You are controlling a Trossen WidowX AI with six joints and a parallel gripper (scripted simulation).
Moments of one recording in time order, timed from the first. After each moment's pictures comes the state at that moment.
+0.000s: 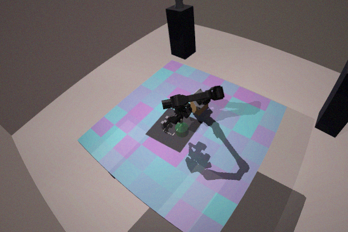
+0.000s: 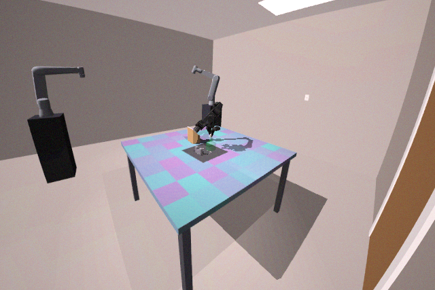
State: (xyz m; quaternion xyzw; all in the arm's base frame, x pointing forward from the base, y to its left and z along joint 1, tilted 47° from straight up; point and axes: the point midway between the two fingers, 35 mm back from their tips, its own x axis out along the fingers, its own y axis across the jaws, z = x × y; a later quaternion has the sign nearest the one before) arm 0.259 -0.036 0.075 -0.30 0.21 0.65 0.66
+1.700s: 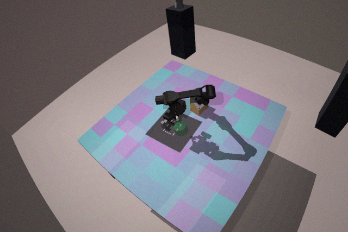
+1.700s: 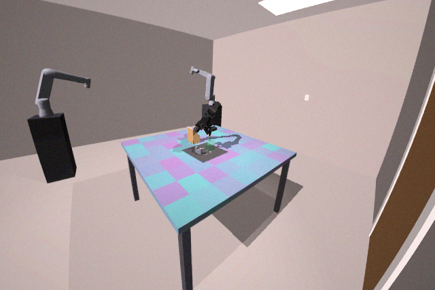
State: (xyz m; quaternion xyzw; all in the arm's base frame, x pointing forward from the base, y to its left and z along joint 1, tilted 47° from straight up) arm 0.263 -0.065 0.054 -0.26 0.18 0.67 0.67
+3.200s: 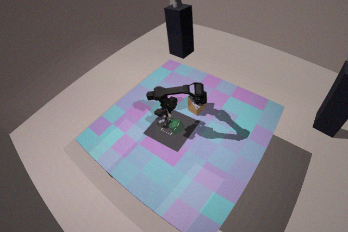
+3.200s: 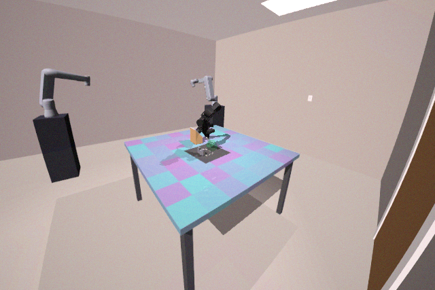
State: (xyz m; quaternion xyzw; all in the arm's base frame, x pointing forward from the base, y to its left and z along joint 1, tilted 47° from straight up) arm 0.269 -0.098 0.015 -0.23 0.18 0.66 0.69
